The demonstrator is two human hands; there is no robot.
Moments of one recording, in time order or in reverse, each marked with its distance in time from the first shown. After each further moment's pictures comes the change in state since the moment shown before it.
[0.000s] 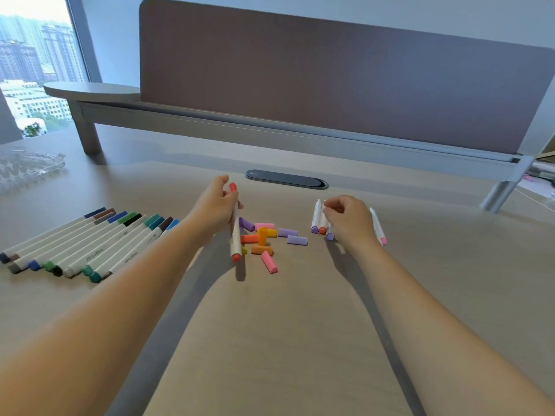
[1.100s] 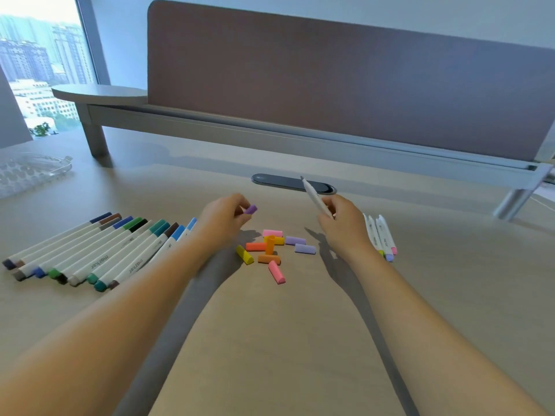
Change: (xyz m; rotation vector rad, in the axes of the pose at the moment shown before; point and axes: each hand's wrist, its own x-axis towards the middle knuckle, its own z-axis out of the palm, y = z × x) left_hand 0.008 -0.010 -0.003 0.601 -0.062 0.192; right_hand -0.001 -0.015 0.011 -0.116 -0.071 -0.134
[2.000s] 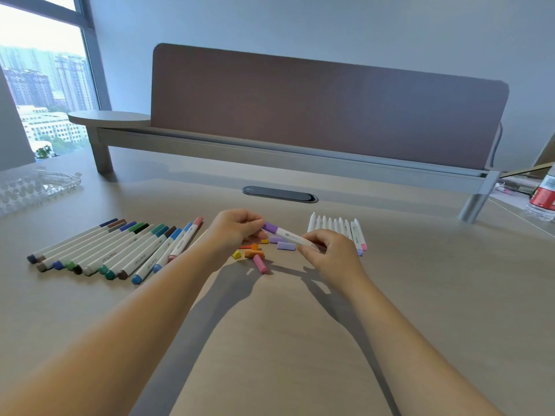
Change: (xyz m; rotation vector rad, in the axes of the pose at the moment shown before) left_hand -0.056 0.047 -0.006 -0.739 -0.099 -0.174; right_hand -0.075 0.008 -0.028 0.045 -0.056 -0.164
